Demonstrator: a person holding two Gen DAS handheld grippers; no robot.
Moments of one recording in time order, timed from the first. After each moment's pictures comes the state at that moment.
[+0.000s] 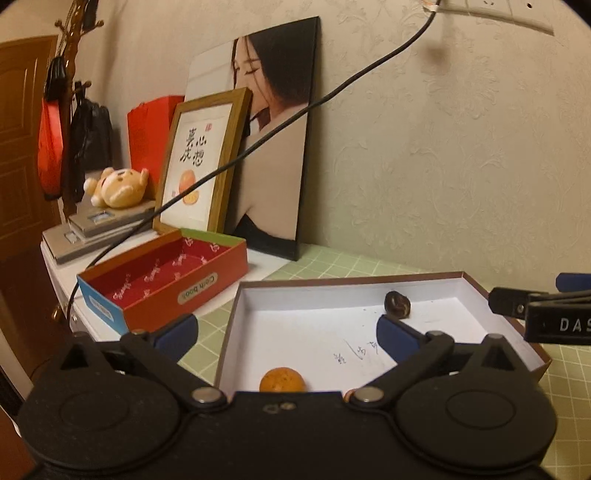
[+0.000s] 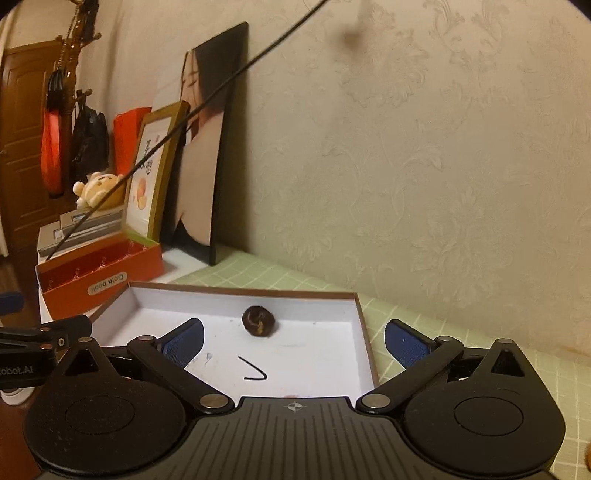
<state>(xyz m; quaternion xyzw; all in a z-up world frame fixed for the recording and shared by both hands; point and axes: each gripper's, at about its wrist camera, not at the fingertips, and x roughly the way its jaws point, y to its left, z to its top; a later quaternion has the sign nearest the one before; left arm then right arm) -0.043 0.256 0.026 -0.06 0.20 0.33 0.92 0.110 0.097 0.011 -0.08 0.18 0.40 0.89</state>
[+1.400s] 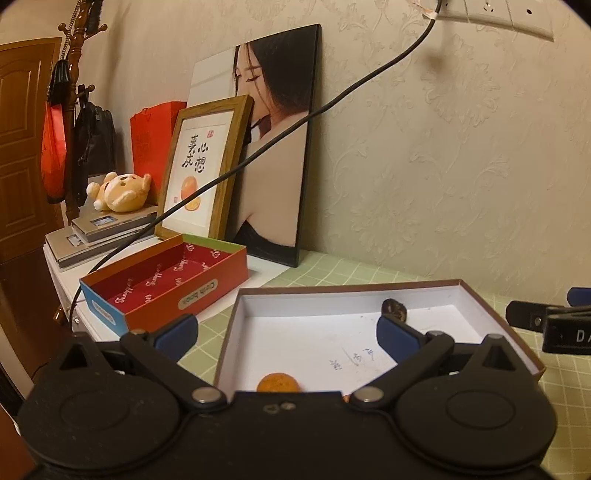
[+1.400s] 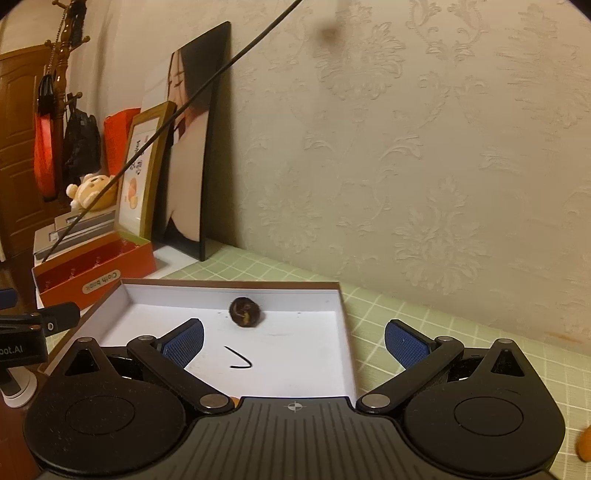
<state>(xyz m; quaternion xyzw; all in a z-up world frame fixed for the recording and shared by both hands) -0.043 0.245 0.033 -0.06 0.19 0.33 0.92 0.111 0.070 0.016 -0.07 0.19 0.39 0.90</state>
